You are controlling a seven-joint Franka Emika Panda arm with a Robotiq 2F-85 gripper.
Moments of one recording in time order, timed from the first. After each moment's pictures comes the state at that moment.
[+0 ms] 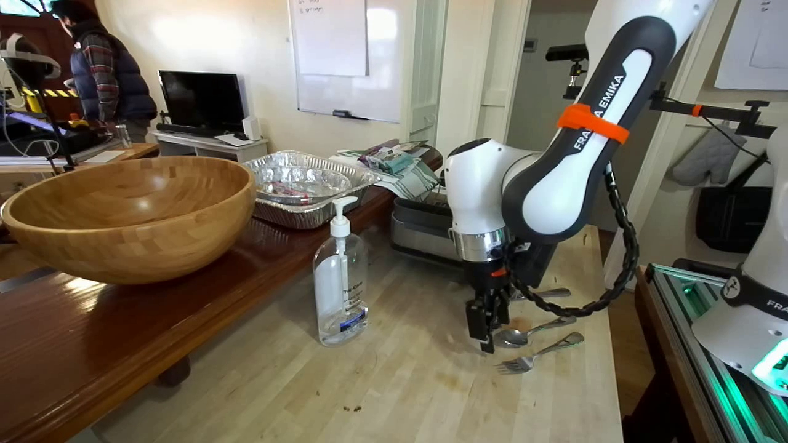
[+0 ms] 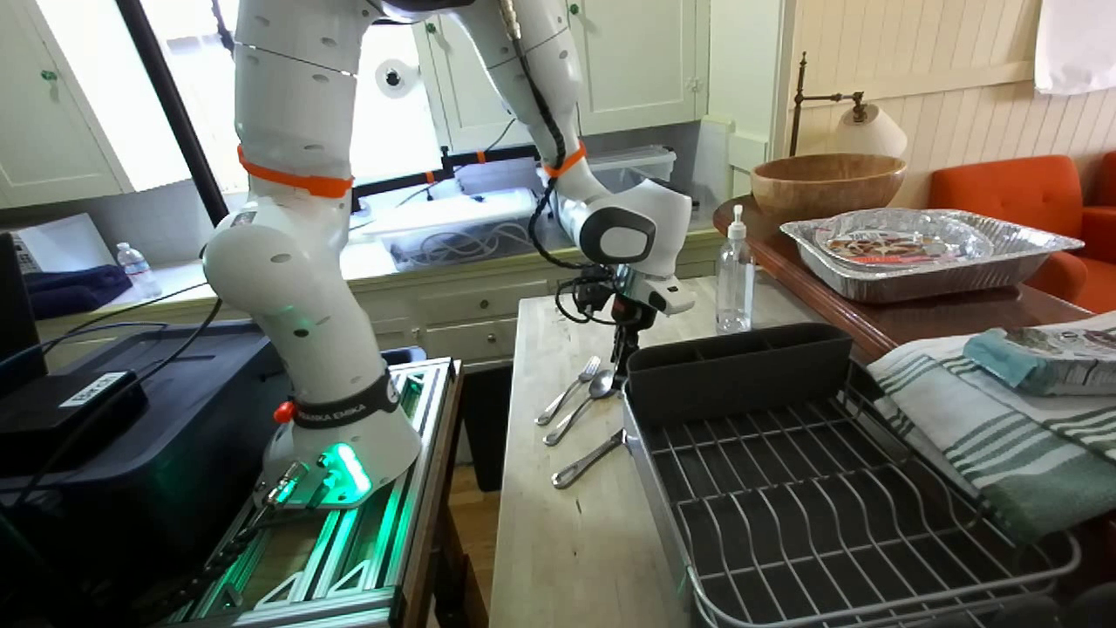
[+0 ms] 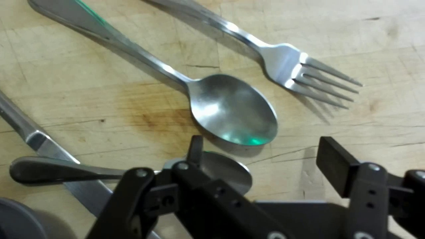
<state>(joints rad) 0.17 0.37 0.12 -2.41 0.12 2.52 0.34</state>
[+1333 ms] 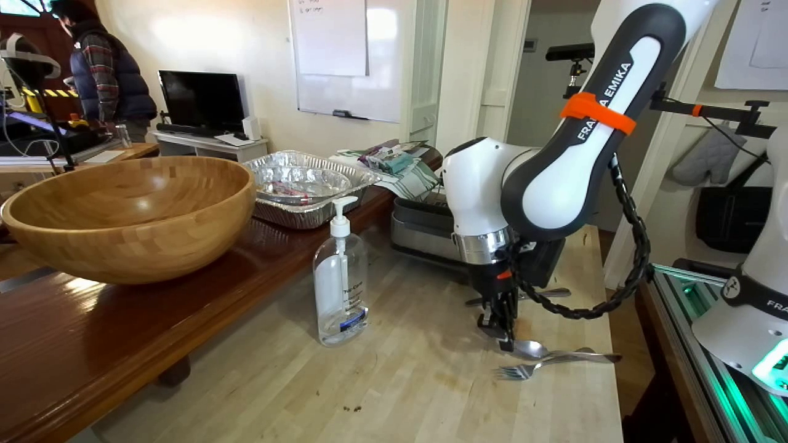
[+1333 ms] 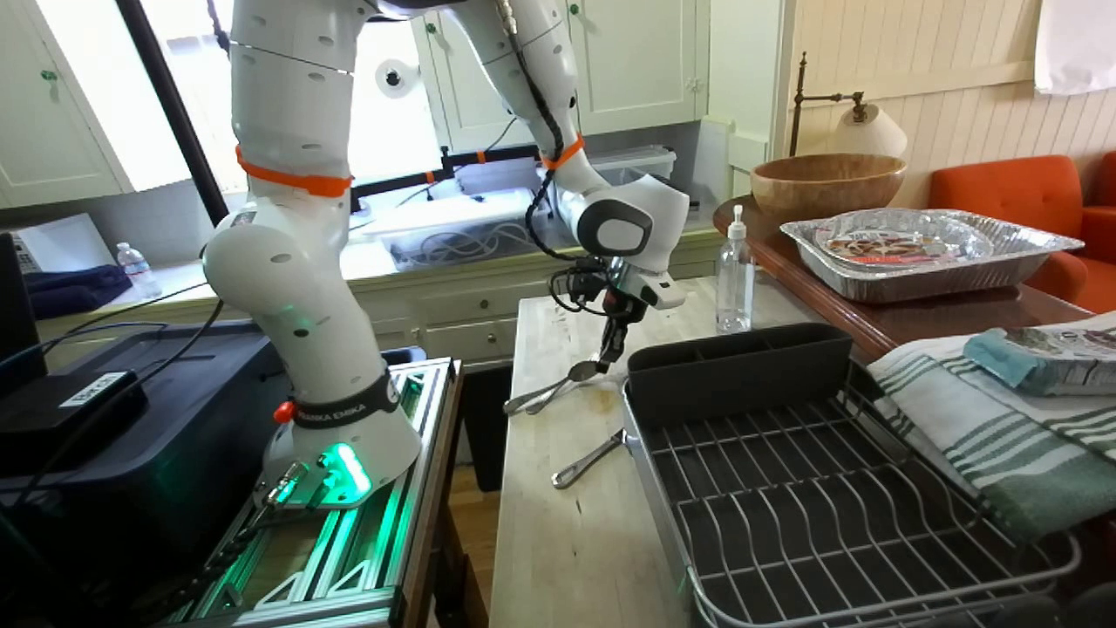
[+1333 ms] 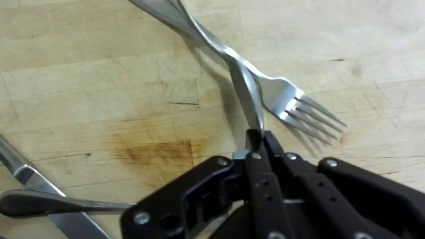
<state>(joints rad) 0.17 0.35 0.15 -2.41 0.17 2.44 0.34</state>
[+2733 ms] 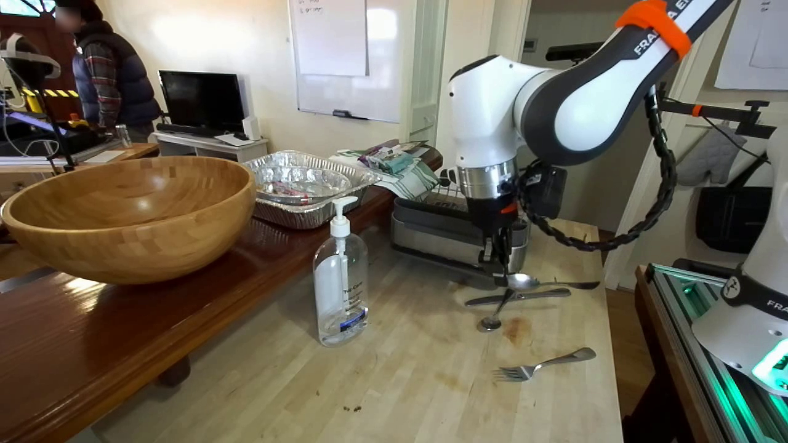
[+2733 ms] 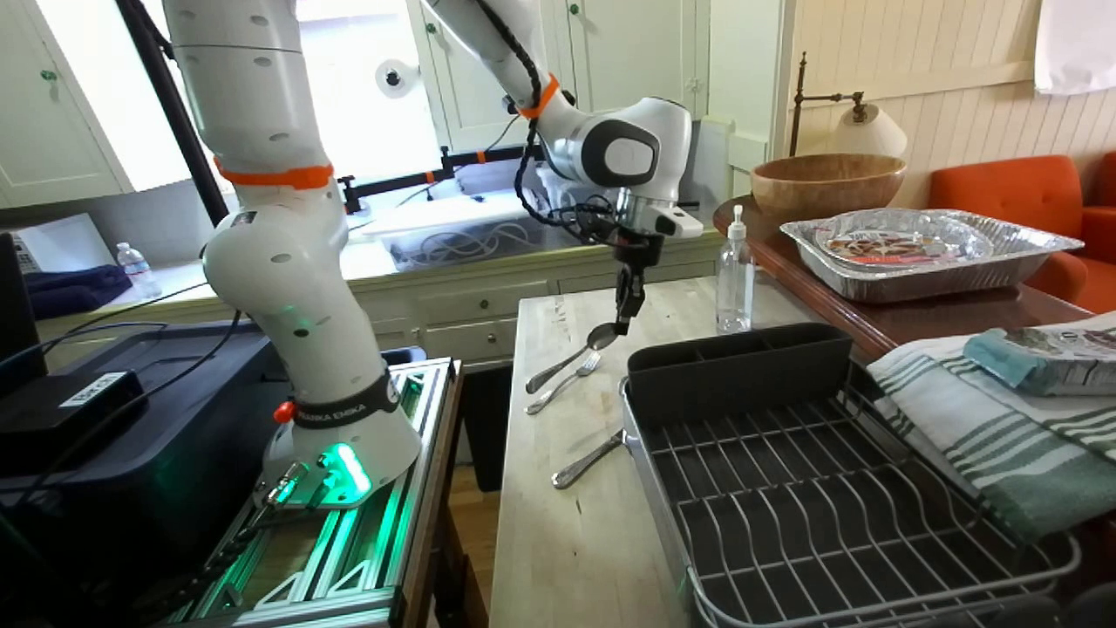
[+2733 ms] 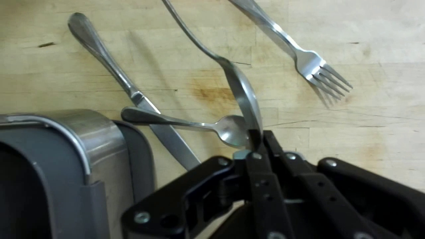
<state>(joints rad) 0.17 0.10 0.11 -2.40 -0.04 2.24 0.38</state>
